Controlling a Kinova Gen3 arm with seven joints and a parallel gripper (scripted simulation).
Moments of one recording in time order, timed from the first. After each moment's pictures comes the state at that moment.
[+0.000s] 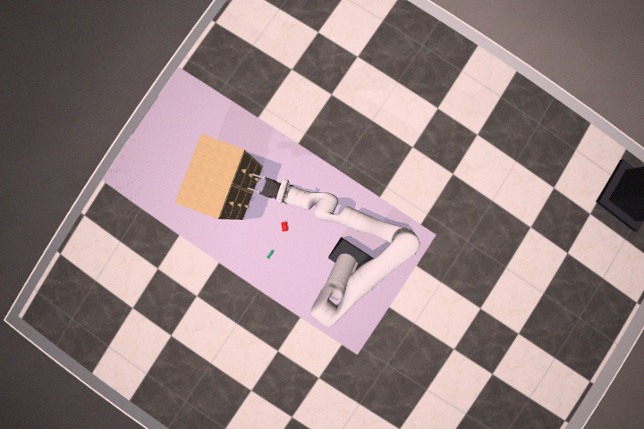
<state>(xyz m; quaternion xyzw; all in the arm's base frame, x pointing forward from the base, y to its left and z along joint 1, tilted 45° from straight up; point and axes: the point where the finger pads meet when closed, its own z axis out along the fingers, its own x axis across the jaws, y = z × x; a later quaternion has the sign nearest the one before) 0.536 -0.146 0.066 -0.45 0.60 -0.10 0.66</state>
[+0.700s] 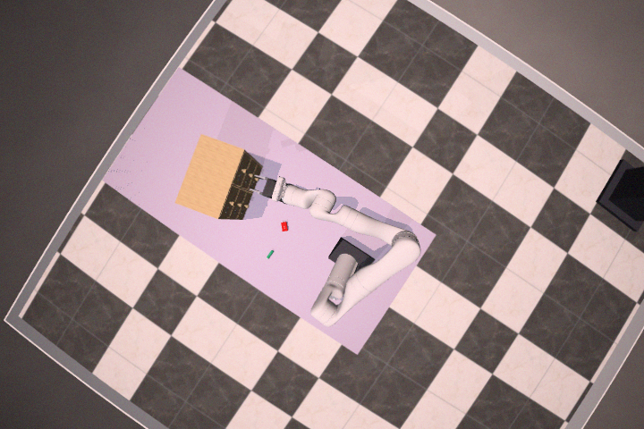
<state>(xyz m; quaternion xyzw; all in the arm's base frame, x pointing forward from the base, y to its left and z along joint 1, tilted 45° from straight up) 0.523 -0.159 0.076 -0.51 0.61 -0.04 0.61</state>
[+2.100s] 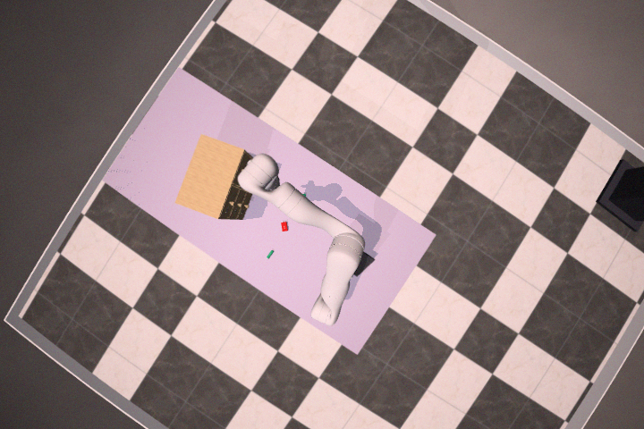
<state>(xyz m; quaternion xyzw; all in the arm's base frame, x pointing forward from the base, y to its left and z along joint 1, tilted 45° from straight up) 0.471 -0.229 0.118 -0.71 0.57 0.23 0.33</state>
